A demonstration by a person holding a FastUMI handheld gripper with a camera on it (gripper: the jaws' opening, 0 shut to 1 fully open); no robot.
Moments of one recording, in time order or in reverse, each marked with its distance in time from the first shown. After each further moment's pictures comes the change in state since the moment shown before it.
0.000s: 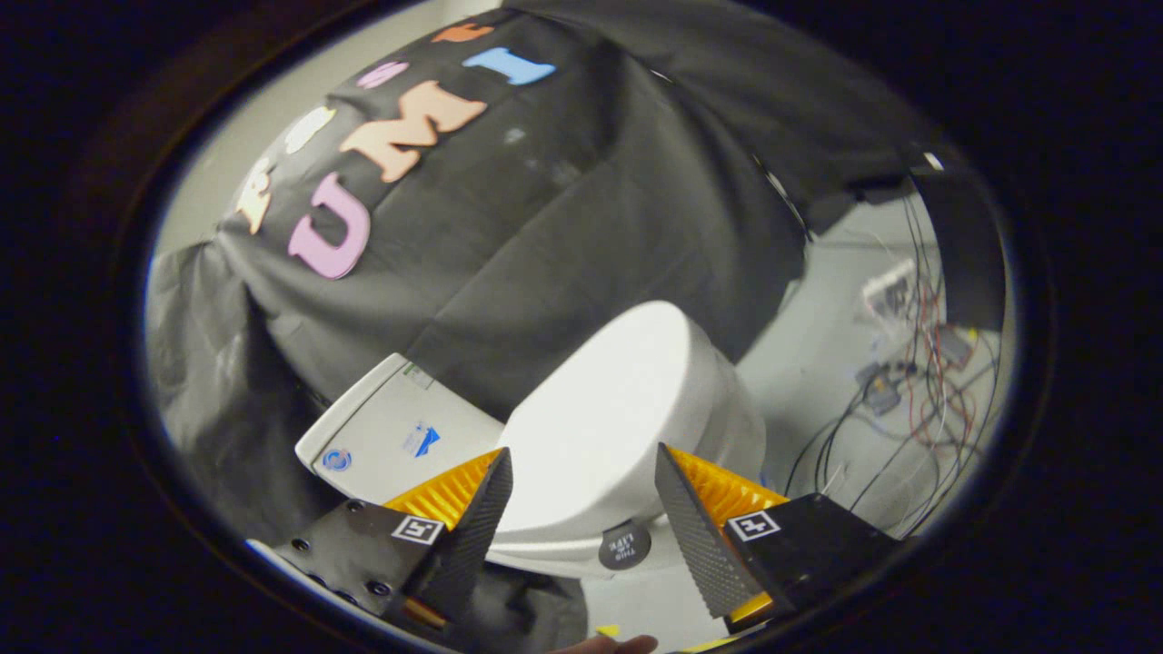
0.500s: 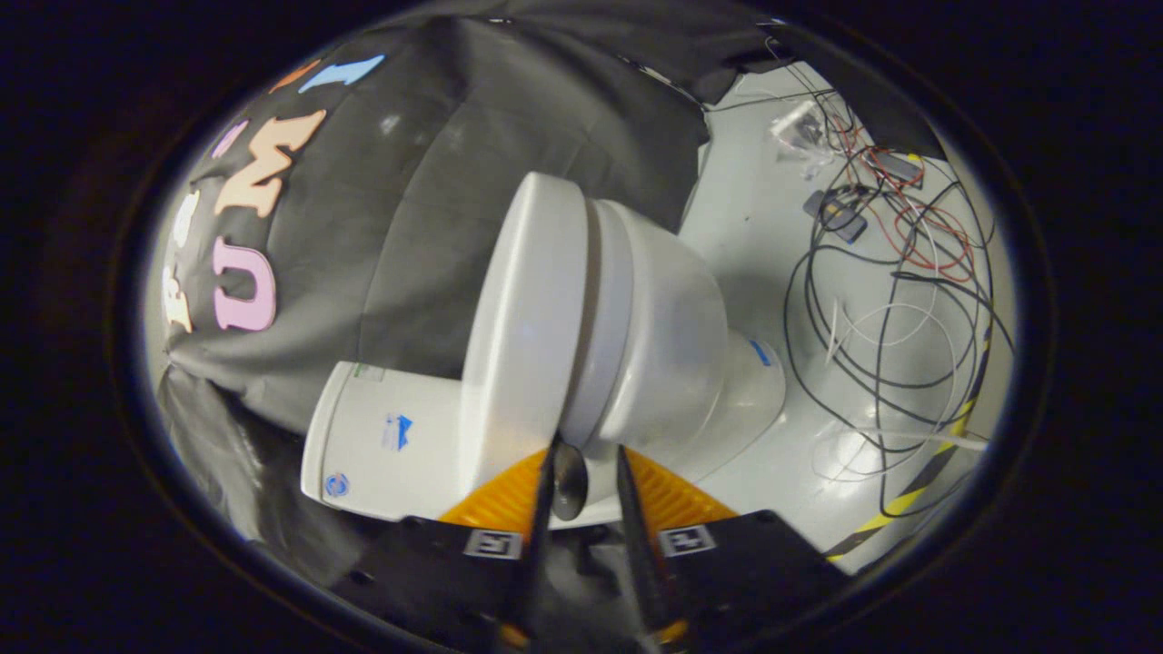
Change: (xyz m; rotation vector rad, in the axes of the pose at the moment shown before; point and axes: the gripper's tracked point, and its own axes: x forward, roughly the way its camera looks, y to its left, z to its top) arm 0.032 -0.023 -0.084 0.352 0.207 -0.065
